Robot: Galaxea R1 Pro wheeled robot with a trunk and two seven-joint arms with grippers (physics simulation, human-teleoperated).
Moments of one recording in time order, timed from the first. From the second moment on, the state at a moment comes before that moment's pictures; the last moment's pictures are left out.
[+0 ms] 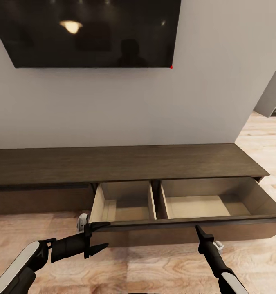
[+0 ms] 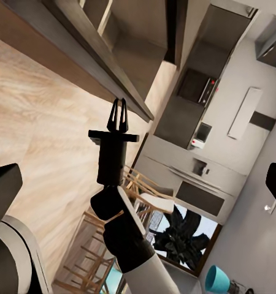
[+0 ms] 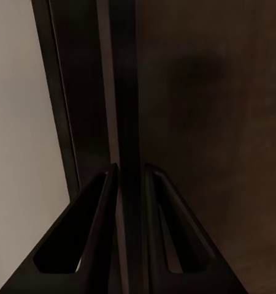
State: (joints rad) left arm -0.25 0.30 -0.15 -1.33 1.95 1.05 0.20; right arm -0.38 -0.10 -0.15 -0.52 -1.46 0.22 0.68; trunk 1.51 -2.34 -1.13
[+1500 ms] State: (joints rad) left arm -0.25 0.30 -0.15 -1.32 1.95 1.05 0.20; right arm -0.38 -0.10 -0.14 -0.52 -1.44 0.23 0.68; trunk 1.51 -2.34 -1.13
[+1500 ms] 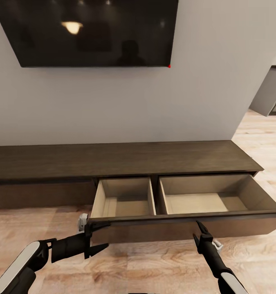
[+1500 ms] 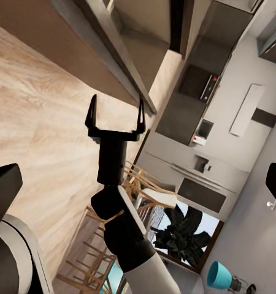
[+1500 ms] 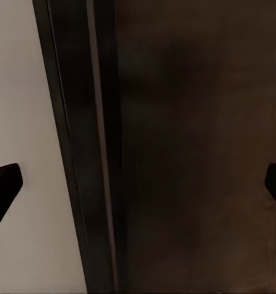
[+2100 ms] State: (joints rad) left arm -0.25 0.30 -0.15 -1.32 1.95 1.05 0.20; right arm -0.38 -0.11 -0.13 -0.51 -1.44 0.28 0.67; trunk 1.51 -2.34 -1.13
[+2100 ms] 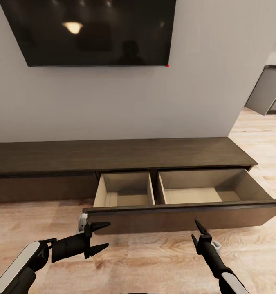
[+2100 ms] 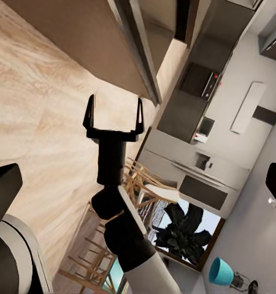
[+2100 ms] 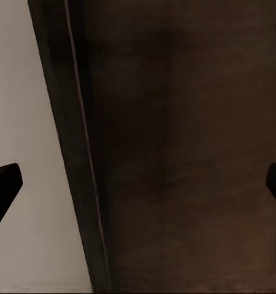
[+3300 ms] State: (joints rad) left arm -0.25 0.24 -0.16 -1.17 1.74 1.03 0.37; right arm -0.30 -0.21 -0.11 -0.37 -1.02 0.62 0.60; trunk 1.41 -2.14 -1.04
